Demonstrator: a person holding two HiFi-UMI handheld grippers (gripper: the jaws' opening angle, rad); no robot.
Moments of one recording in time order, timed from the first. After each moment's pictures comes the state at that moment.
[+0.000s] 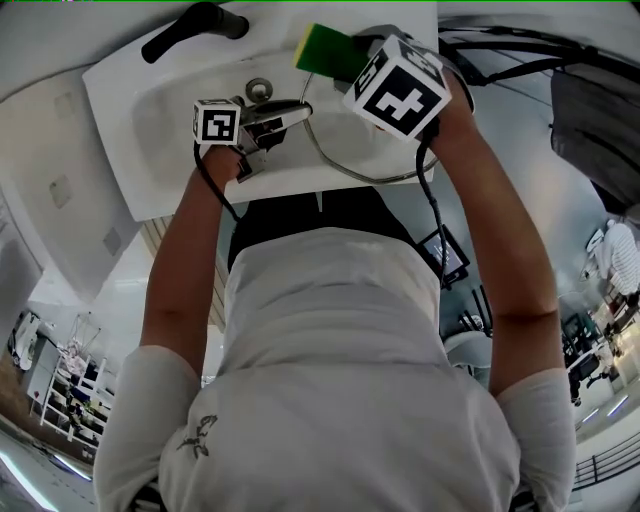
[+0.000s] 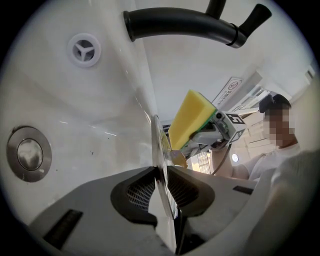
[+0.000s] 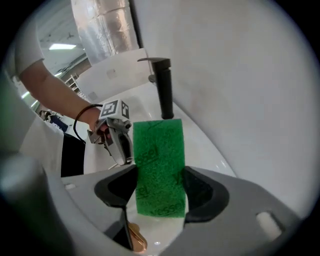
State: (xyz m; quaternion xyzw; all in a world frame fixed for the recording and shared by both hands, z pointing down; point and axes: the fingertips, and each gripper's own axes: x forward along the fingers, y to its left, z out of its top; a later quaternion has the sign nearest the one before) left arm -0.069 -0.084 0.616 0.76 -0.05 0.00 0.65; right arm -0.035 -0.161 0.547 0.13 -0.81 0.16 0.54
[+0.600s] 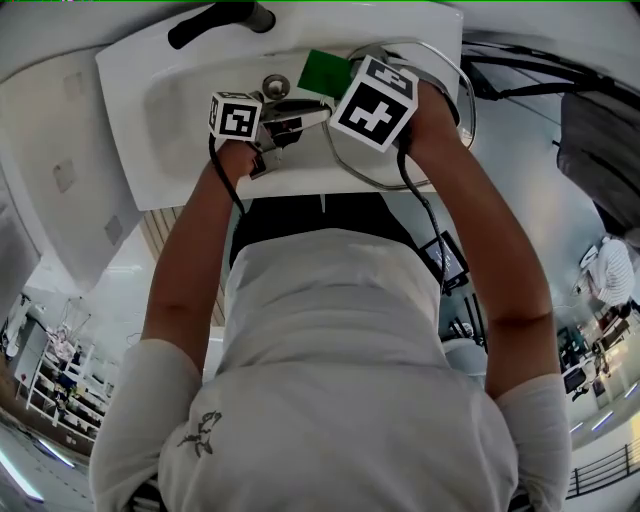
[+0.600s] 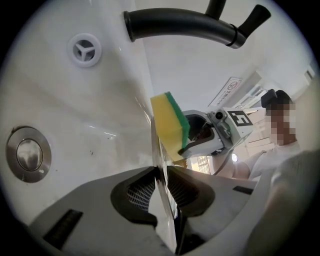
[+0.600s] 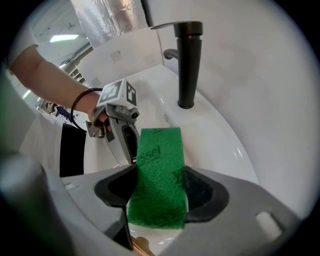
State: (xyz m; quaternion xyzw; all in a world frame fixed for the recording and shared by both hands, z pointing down) left arm -0.069 -0.084 0.616 0.76 -0.05 0.01 0.65; right arm -0.072 -0.131 0.591 0.07 -0.79 0.15 0.60
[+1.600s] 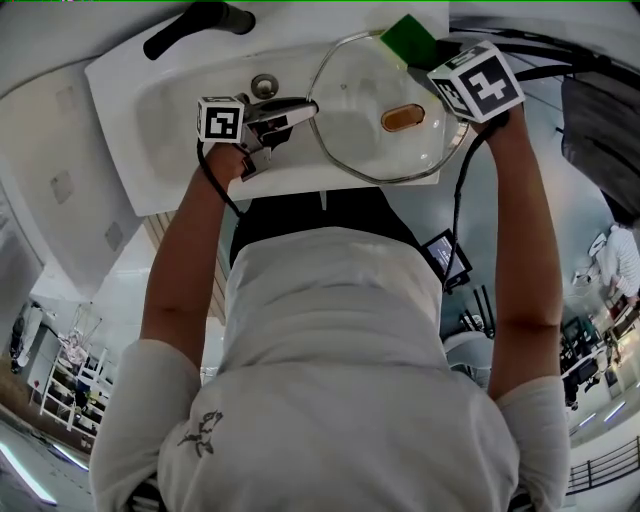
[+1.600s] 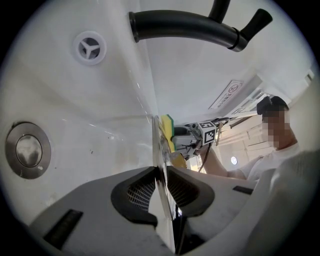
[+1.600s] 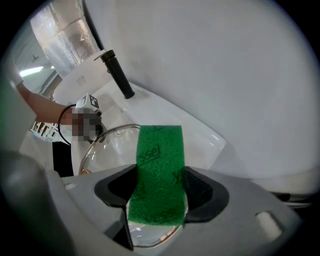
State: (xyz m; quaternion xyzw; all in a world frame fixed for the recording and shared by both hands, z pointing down) left arm -0.071 -0.084 0.618 0.75 -0.06 0.00 0.65; right arm 0.090 -0.182 0.589 0.23 -0.75 0.26 0.56
